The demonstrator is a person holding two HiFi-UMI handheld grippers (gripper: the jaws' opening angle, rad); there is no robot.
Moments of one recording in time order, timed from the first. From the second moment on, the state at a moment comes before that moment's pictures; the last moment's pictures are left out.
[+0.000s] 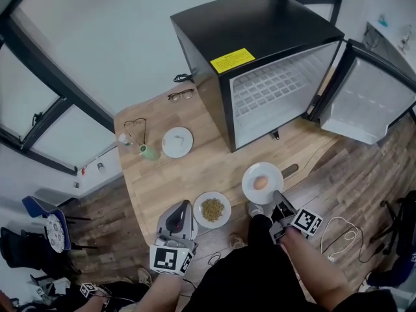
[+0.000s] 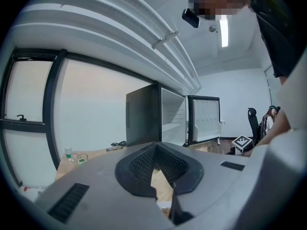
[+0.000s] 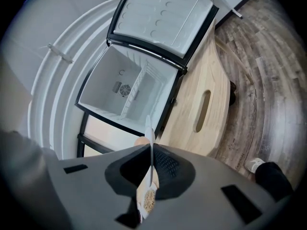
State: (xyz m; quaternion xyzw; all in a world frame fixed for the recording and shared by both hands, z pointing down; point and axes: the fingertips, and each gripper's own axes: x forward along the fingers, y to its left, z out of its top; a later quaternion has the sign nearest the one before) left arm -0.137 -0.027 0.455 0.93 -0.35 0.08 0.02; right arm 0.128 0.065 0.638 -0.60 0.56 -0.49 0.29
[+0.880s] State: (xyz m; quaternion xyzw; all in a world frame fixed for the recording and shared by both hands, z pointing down) left arm -0.074 -0.089 0.402 0.93 -0.37 0.02 0.02; right arm 0.214 -0.005 0.519 -0.60 0.60 -0.43 0.31
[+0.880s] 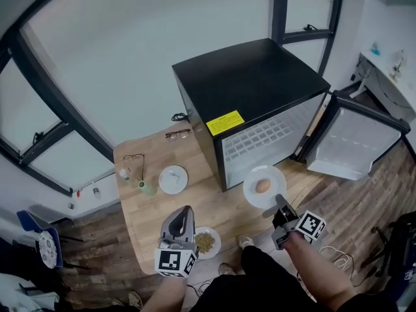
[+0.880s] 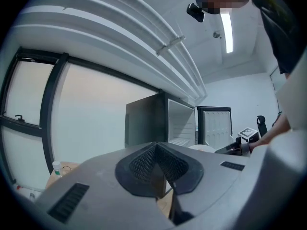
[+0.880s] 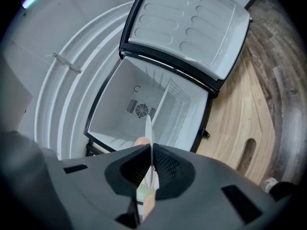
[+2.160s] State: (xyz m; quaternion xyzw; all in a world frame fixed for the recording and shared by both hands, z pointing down) left arm -0.088 -0.156 0.369 0.86 -0.50 0.03 -0.01; right arm 0.218 -0.214 0.479 -0.54 0.68 -0.45 0.19
